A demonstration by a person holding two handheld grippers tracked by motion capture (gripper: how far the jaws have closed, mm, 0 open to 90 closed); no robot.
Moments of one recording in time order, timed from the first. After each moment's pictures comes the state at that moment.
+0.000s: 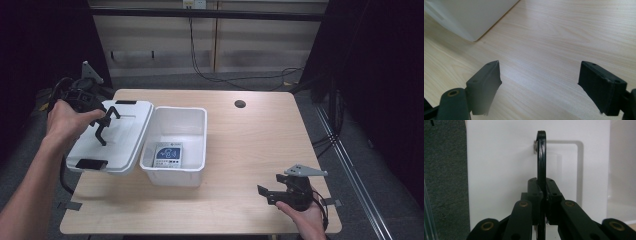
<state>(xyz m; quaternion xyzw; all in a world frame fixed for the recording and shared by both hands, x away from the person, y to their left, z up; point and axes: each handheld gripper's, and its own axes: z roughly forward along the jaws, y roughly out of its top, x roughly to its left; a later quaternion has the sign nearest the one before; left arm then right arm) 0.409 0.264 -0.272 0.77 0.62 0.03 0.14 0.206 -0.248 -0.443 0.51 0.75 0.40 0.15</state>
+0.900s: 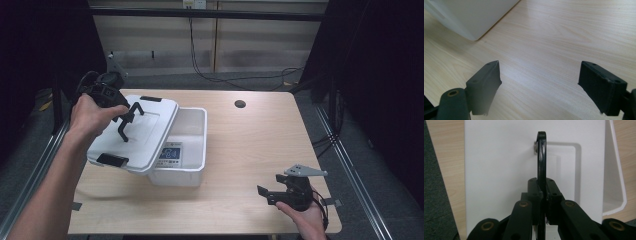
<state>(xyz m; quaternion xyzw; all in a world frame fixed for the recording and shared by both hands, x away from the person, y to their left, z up) 0.405 0.204 -0.258 0.80 0.58 0.01 0.16 0.206 -0.248 -0.444 0.51 0.75 0.40 0.15</state>
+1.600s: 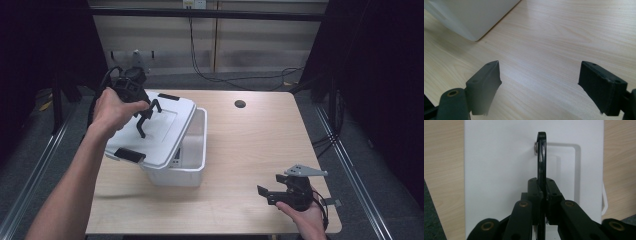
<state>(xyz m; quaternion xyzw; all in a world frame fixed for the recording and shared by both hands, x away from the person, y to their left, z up) 0.413 0.154 -0.254 0.81 0.56 0.02 0.15 0.206 -0.248 -0.444 0.51 0.75 0.40 0.15</state>
